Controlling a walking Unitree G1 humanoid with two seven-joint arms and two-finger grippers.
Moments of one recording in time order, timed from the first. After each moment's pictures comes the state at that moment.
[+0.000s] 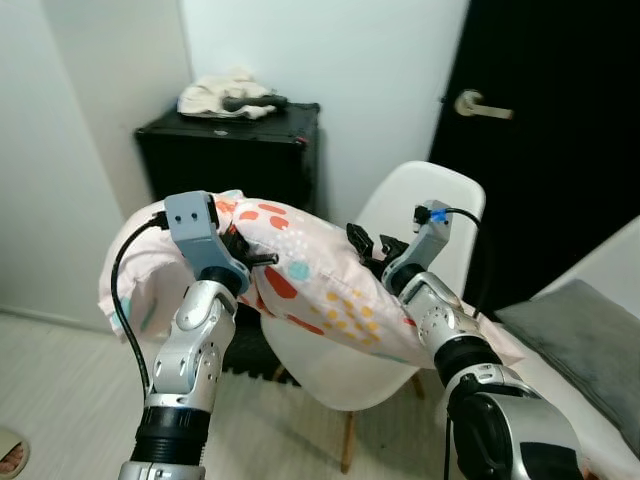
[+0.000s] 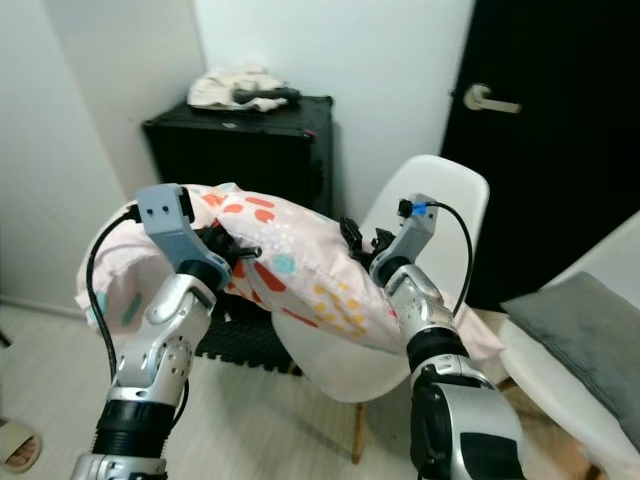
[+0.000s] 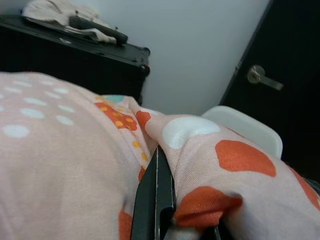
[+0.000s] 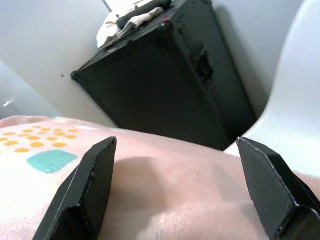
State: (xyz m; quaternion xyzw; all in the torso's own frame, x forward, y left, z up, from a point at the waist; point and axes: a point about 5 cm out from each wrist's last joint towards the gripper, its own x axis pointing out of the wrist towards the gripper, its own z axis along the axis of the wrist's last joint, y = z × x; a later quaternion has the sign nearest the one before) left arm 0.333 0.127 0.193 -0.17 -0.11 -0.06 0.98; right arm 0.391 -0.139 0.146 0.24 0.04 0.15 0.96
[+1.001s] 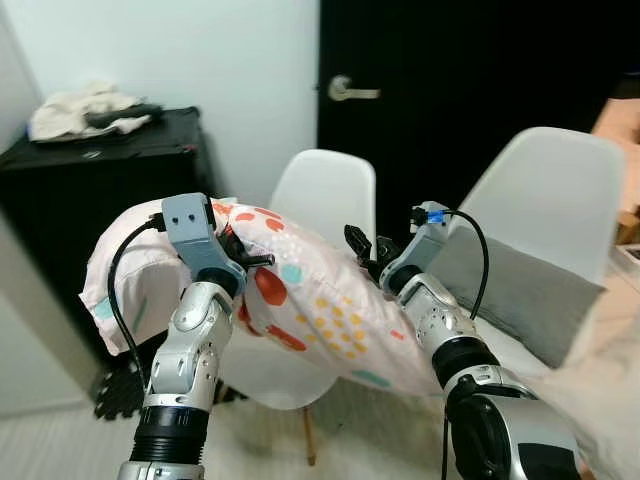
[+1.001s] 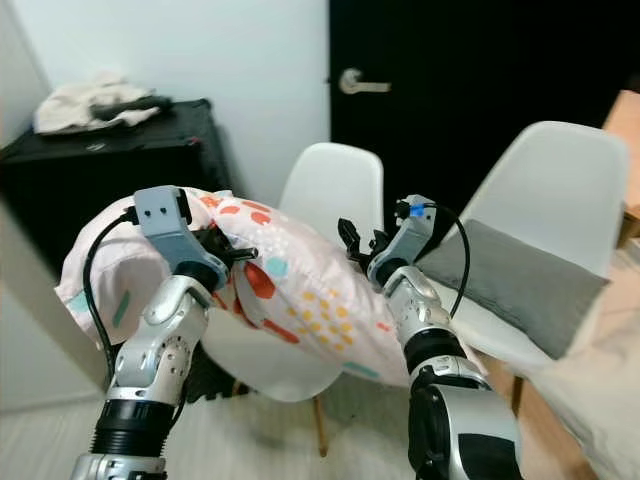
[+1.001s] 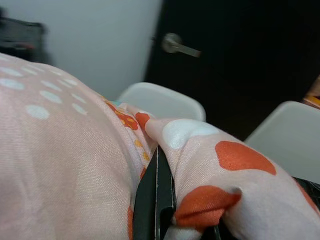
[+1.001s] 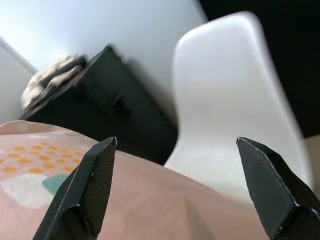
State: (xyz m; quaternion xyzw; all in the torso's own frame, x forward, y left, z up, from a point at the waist) left arm 0.334 0.129 0.192 -0.16 -0.11 -0.06 0.98; right arm 0.391 -0.136 0.144 0.24 0.04 0.15 0.96
